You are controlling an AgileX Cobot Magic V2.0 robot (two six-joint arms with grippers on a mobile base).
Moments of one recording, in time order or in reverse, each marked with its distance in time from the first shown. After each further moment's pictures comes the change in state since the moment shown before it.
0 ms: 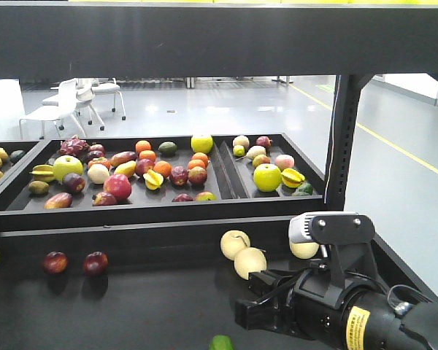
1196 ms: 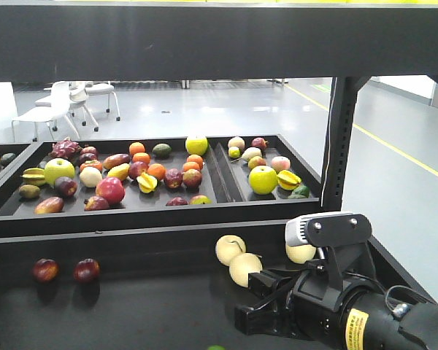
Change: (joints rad) left arm 0.000 0.000 0.000 0.000 0.000 0.000; right arm 0.001 0.000 0.000 -0.041 0.000 0.000
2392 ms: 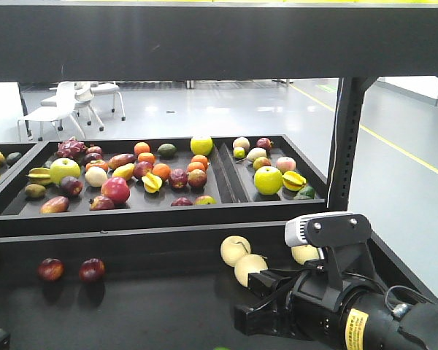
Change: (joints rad) left arm 0.000 0.000 0.000 -0.043 -0.102 -0.038; right arm 0.000 0.000 0.000 0.000 0.000 0.000
